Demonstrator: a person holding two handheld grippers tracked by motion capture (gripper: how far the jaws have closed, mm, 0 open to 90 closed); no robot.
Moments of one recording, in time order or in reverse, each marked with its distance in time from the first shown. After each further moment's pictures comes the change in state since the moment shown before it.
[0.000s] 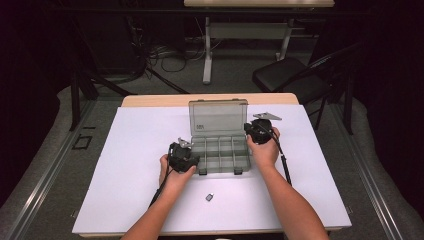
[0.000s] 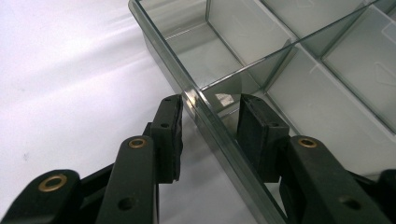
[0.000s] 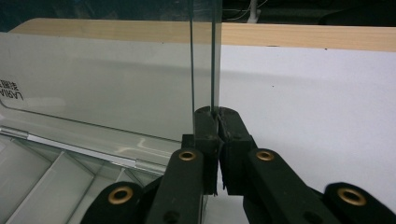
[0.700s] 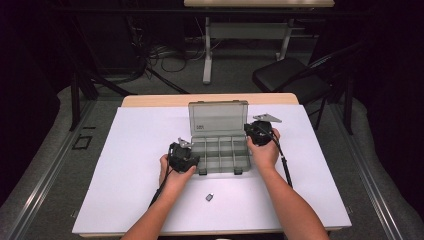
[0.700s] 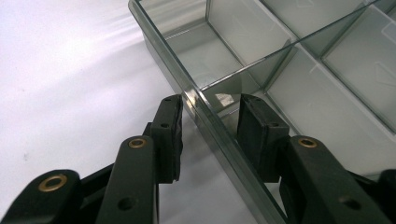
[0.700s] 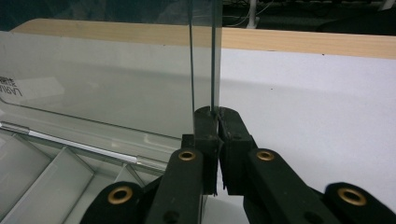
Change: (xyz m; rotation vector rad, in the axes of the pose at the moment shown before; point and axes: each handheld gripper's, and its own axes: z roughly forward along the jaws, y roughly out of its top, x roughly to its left) left arm 0.000 0.000 0.000 0.000 -0.001 0.000; right arm 0.002 -0.004 -0.004 -0.022 -0.006 -0.025
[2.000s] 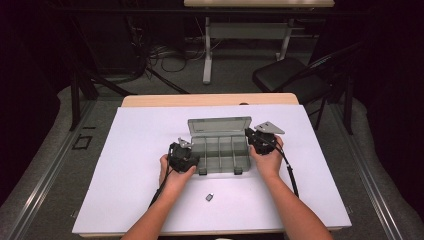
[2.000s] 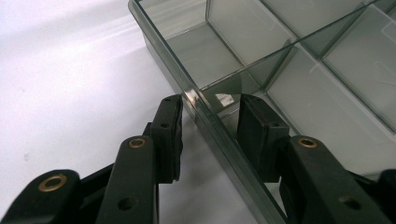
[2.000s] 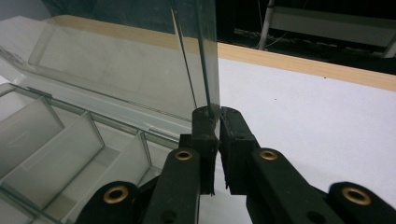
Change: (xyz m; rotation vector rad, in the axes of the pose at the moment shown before) left arm 0.000 0.000 -0.001 0.006 -0.003 0.003; right arm -0.001 -0.023 -0.018 -0.106 0.049 -0.142
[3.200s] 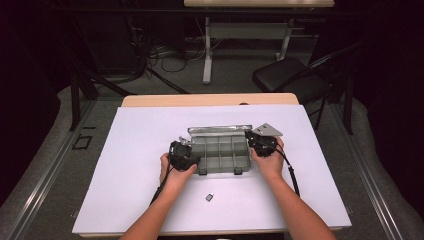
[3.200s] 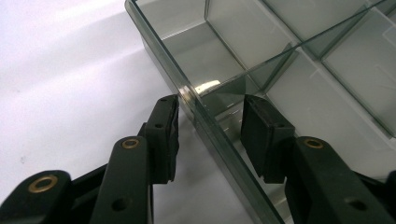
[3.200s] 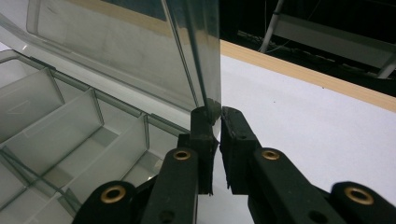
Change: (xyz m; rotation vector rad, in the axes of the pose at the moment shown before) left arm 0.000 0.005 0.002 0.022 -0.004 -0.007; right arm 0.002 -0.002 -0.006 0.013 0.007 -0.131
